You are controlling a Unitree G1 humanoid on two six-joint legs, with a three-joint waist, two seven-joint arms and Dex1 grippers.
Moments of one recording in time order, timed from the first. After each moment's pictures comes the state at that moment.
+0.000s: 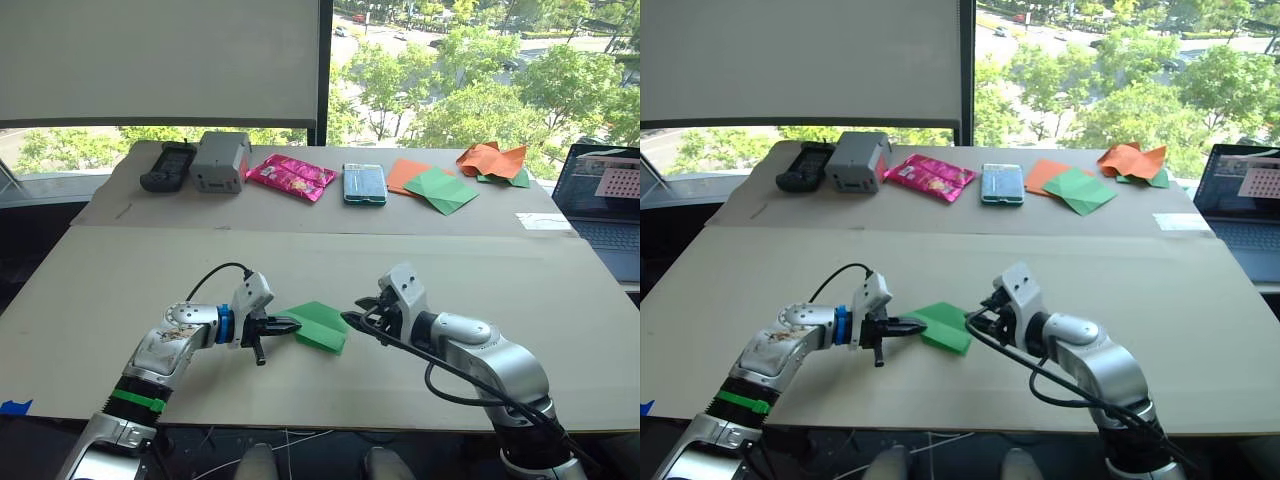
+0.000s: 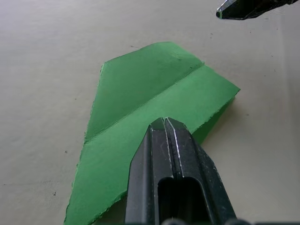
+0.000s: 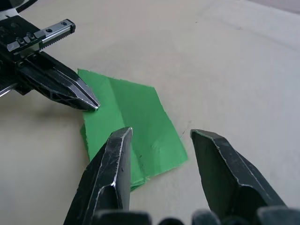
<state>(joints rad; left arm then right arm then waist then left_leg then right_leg) -0.37 0.56 -0.19 0.06 -0.32 0.51 -1.07 -0.28 -0.34 0.10 -0.45 0.34 1.07 0.55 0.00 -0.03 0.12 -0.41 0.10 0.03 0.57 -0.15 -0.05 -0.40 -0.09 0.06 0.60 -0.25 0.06</state>
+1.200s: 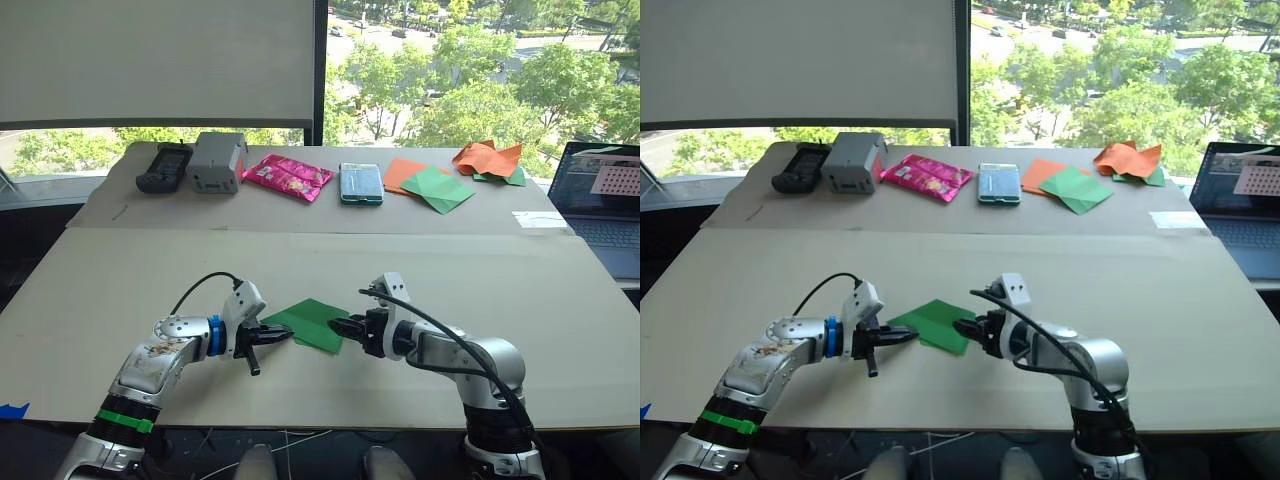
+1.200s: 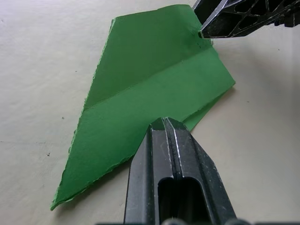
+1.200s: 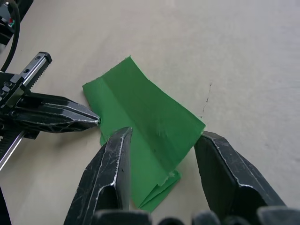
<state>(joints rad) -0.27 0.59 -0.15 -0.03 -0.34 0.55 -1.01 -0.33 -0.14 -0.05 -0.33 0.50 1.26 0.39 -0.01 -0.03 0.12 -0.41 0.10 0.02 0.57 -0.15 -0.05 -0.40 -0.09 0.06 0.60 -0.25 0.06</state>
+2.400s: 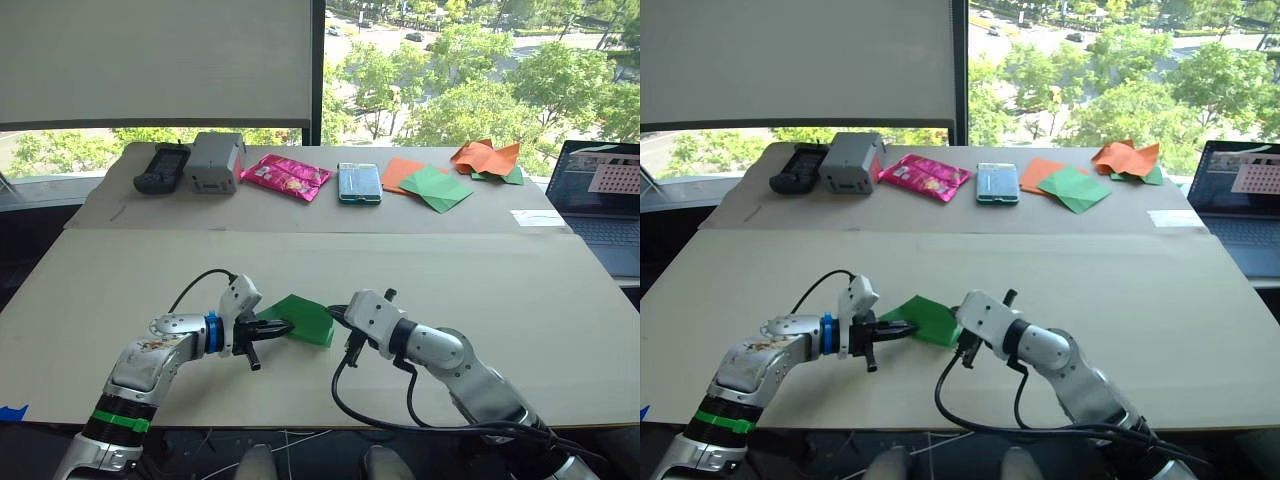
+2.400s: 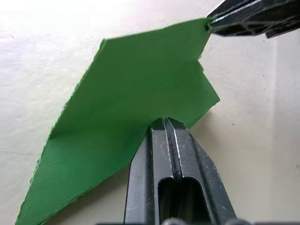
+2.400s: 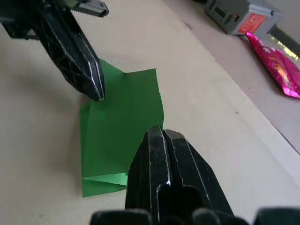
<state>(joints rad) -0.27 0.59 -0.08 -0.11 -0.44 0.68 -0.99 -0.25 -0.54 0.50 -0.35 -0.11 0.25 0.47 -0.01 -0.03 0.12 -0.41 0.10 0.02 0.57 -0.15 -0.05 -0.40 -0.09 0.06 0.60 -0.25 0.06</state>
